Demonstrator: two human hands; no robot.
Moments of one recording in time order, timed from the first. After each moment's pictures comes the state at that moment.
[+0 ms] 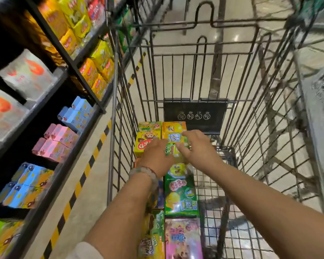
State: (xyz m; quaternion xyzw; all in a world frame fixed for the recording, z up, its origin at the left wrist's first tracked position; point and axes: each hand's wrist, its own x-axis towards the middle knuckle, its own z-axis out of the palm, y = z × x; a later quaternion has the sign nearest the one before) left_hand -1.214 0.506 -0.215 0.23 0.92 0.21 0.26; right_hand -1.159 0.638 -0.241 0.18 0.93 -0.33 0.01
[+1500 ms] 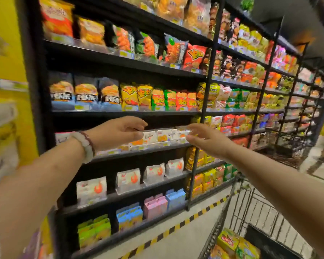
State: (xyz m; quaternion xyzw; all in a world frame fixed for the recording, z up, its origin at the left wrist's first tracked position) left_hand -0.895 0.112 0.268 0.10 0.92 0.35 -0.14; right_hand -0.985 0.367 0.261 -0.32 0.90 -0.29 -0.09
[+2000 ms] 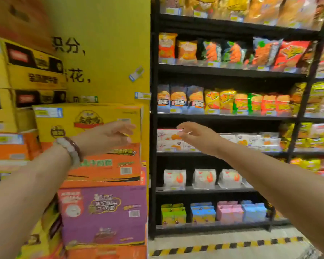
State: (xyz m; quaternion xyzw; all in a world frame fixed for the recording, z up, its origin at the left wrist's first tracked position) left_hand -0.603 -0.010 0.263 -0.13 0.92 0.31 -0.19; right_hand -0.809 0.172 0.259 -0.52 0.78 -0.34 0.00
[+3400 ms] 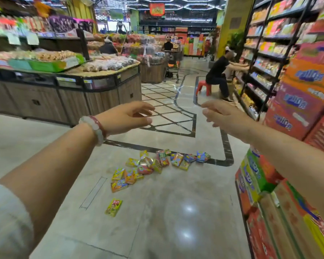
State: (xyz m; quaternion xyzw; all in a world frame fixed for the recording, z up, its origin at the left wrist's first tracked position) left_hand 0.197 -0.107 0.174 -0.81 0.46 0.11 -0.34; right_hand 0.052 -0.348 0.171 -0.91 0.12 -0.16 0.36
